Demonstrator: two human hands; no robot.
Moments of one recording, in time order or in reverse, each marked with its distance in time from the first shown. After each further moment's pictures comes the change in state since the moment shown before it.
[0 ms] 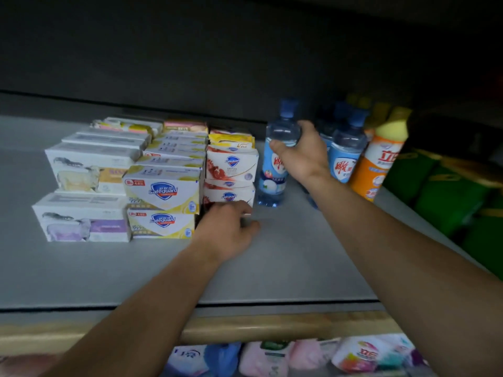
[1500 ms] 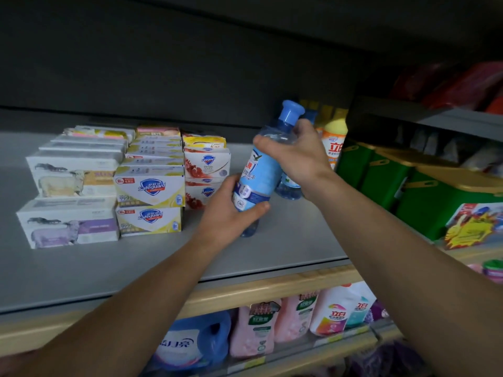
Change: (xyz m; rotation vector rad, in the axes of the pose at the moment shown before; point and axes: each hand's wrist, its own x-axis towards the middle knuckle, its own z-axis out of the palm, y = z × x) left_hand -0.023 0.037 -0.010 -0.698 -0.006 0.222; right_hand -0.088 -0.040 -0.059 0.343 0.093 -0.021
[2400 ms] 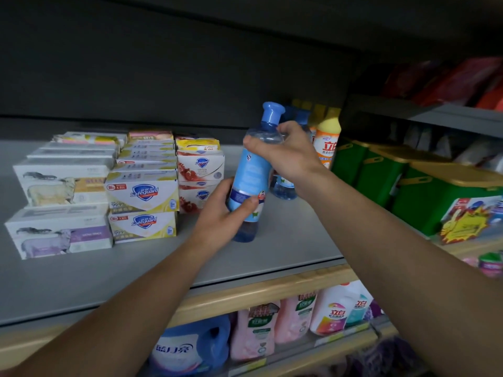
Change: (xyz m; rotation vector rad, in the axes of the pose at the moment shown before) left_hand 0.001 -0.003 -0.001 -0.138 -0.066 -0.037; right_hand 0.000 -0.008 0.001 -0.083 -0.064 0.103
